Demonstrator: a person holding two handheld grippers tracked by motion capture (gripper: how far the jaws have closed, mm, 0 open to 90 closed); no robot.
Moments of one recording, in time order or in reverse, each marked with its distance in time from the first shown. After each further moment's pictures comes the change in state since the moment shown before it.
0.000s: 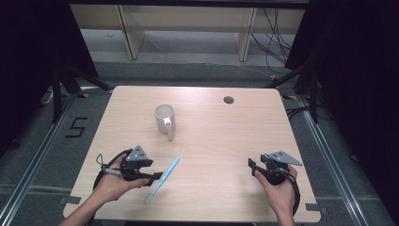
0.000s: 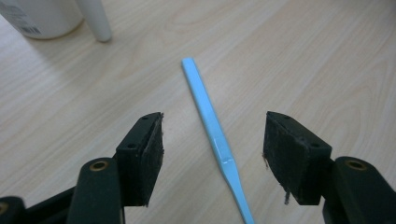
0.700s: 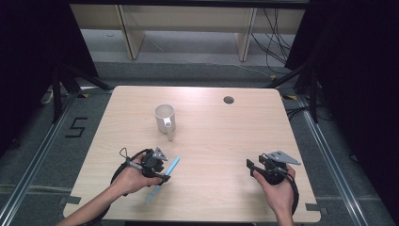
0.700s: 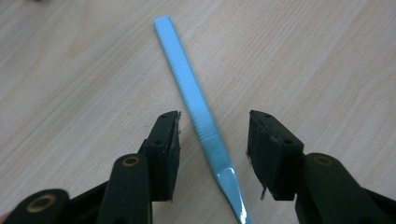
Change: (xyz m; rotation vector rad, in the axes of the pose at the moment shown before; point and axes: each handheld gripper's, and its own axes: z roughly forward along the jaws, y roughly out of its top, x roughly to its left) left arm -0.009 0.019 0.045 0.247 -0.005 0.062; right arm 0.001 0.001 0.002 0.016 0.012 -0.009
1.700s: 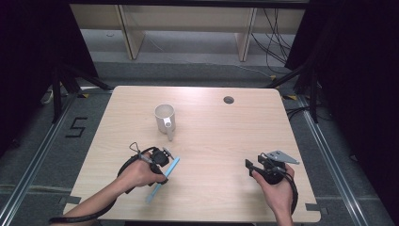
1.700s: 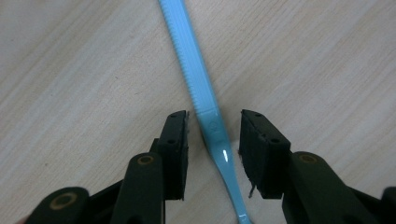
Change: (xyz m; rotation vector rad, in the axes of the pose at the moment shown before) left arm -0.003 0.024 0.007 0.284 0.012 -0.068; right arm 0.003 0.001 0.003 -0.013 0.016 0.018
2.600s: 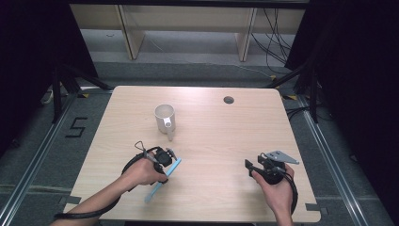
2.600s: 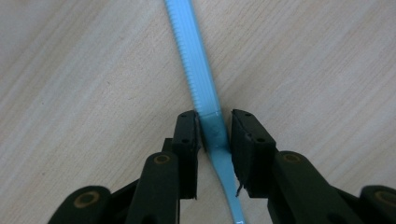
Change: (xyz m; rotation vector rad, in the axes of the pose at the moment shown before) left arm -0.003 0.007 0.008 0.042 0.010 0.043; right arm 0.000 0.000 -0.001 0.024 -0.003 -0.006
